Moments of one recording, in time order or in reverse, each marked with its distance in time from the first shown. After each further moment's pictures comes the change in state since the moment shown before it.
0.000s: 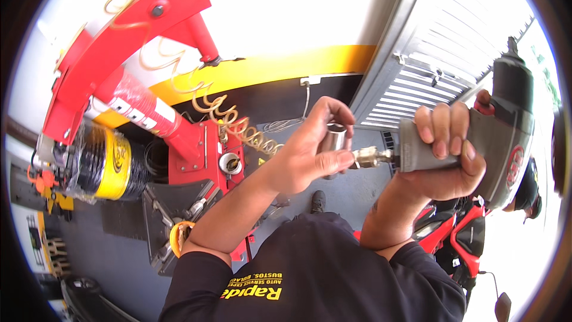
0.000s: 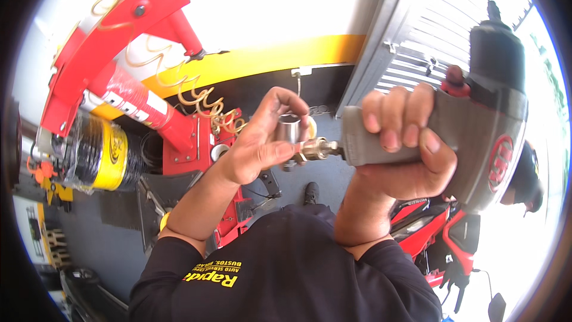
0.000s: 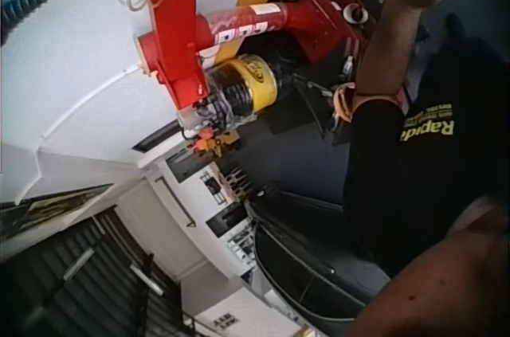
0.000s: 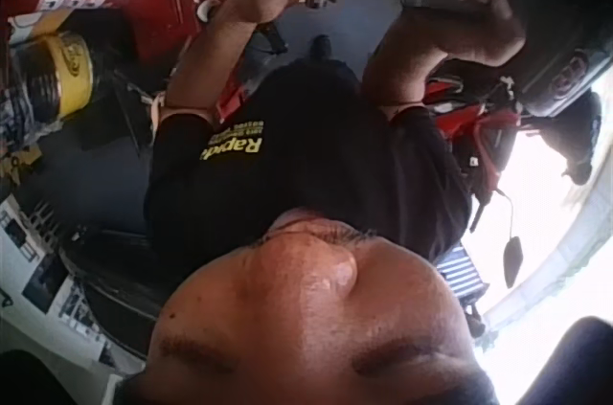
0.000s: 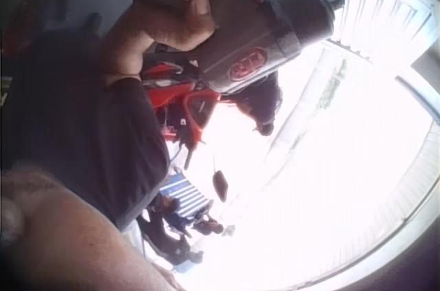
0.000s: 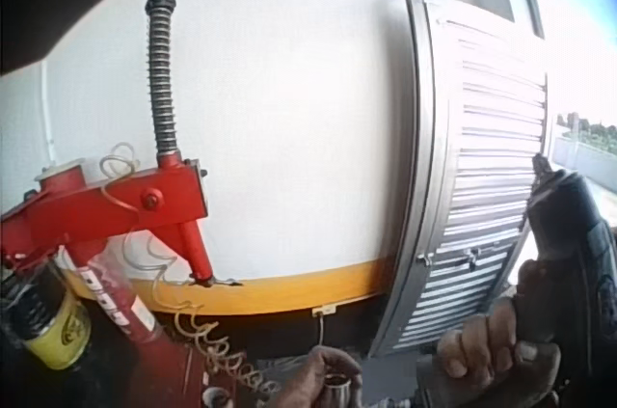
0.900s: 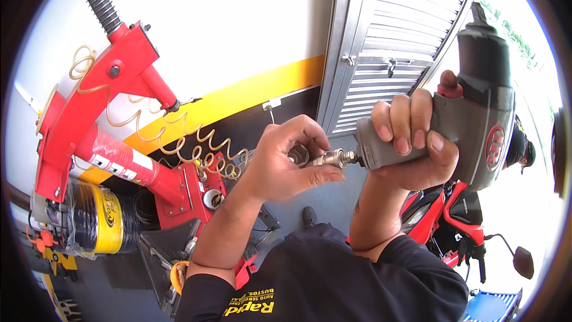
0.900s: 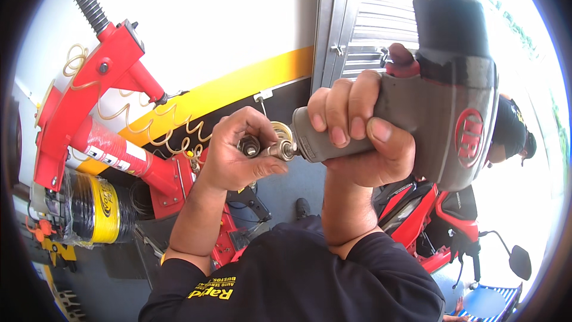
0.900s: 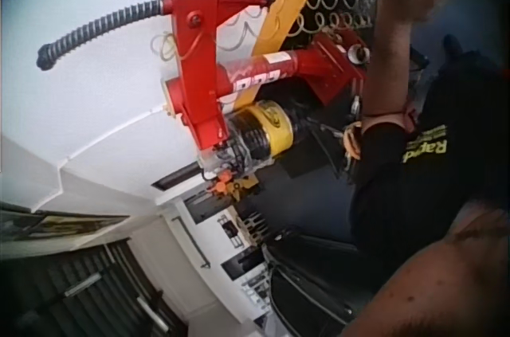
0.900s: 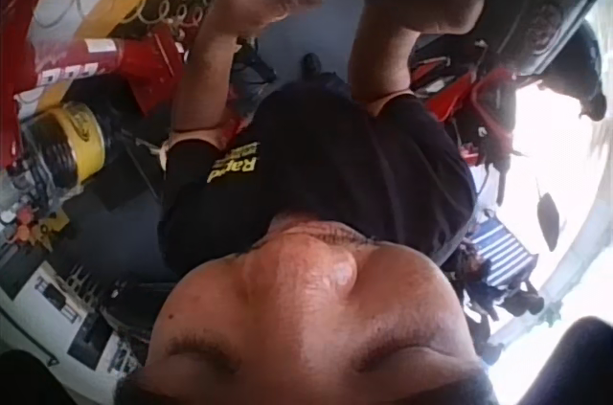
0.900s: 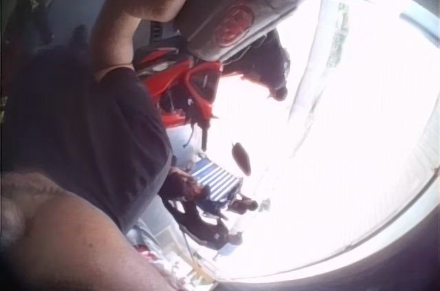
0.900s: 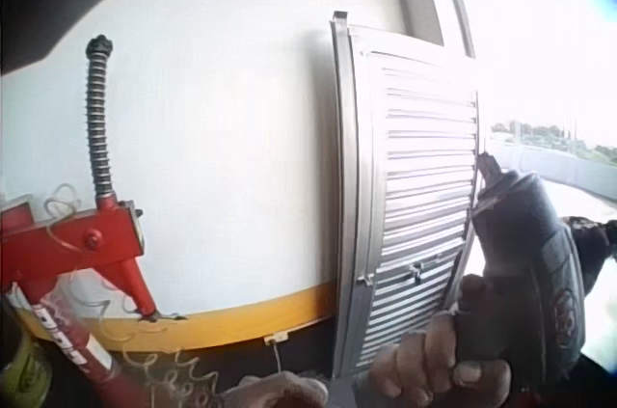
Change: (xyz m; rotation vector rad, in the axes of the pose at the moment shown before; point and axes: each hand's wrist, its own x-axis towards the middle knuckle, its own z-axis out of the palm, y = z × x) left_hand 0.045 0.010 0.036 0.276 -0.062 0.254; right_hand 0.012 -0.043 0.001 -0.073 -0.156 -0.119
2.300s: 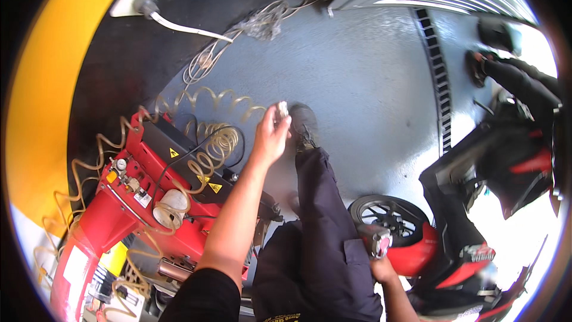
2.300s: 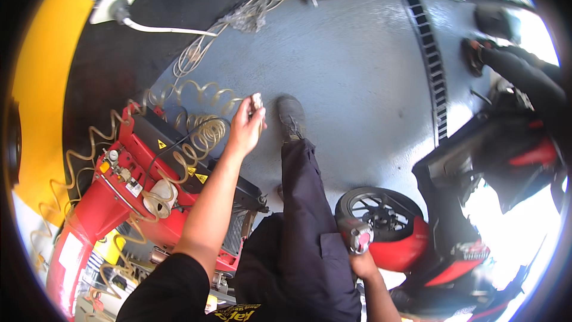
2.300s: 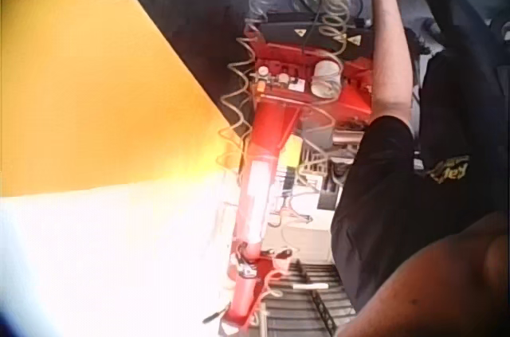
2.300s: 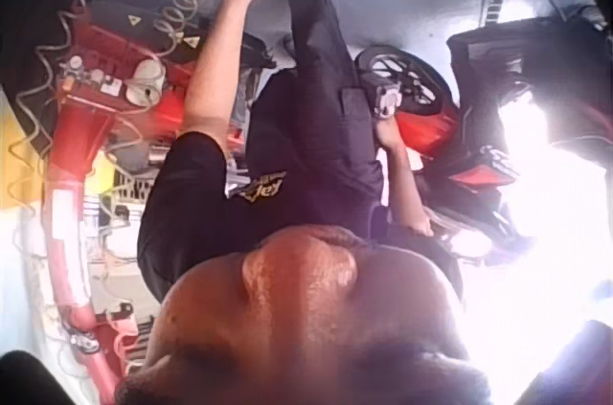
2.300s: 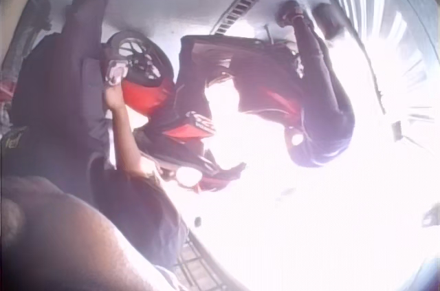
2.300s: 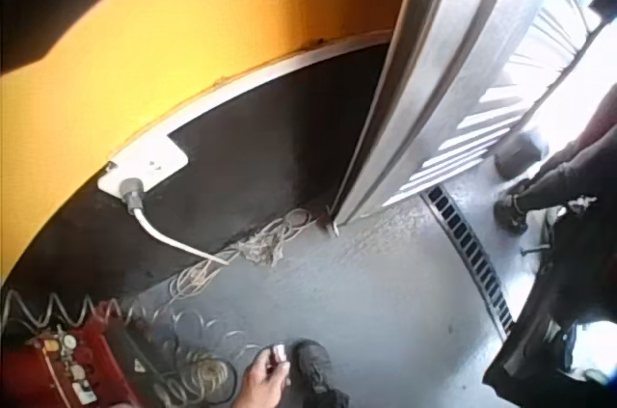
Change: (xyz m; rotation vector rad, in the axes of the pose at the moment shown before) left_hand -0.273 -0.848 -0.061 -0.049 0.264 -1.300; right_hand -0.542 0.063 -0.392 -0.882 0.904 2.133
